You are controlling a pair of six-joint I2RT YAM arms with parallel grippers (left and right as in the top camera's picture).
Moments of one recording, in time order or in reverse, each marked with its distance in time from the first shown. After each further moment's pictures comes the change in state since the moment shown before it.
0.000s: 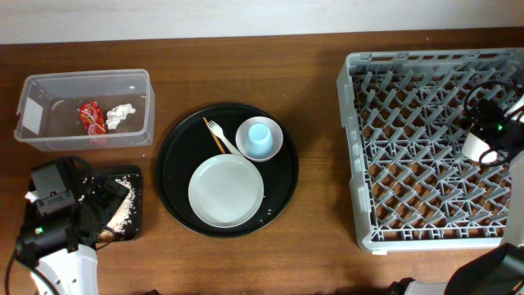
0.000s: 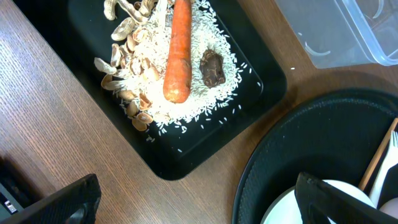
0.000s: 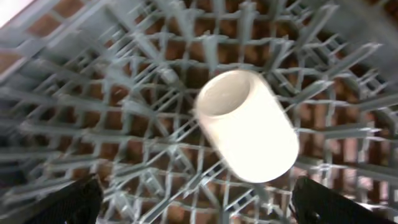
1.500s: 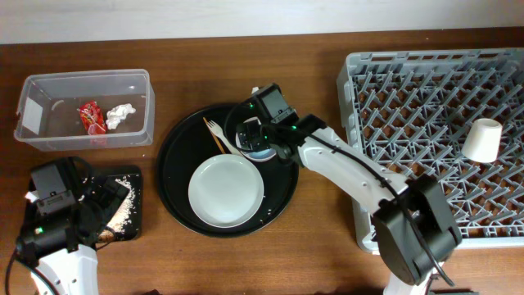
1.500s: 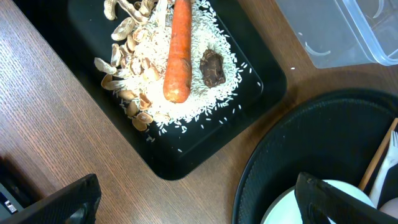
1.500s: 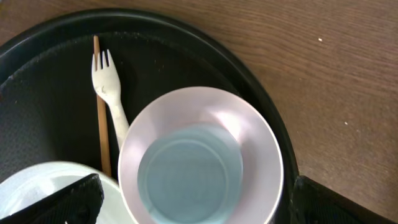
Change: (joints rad) left arm 0.000 0.000 0.000 0.000 0.000 0.000; right arm 1.179 0.371 0.097 0.260 0.162 0.129
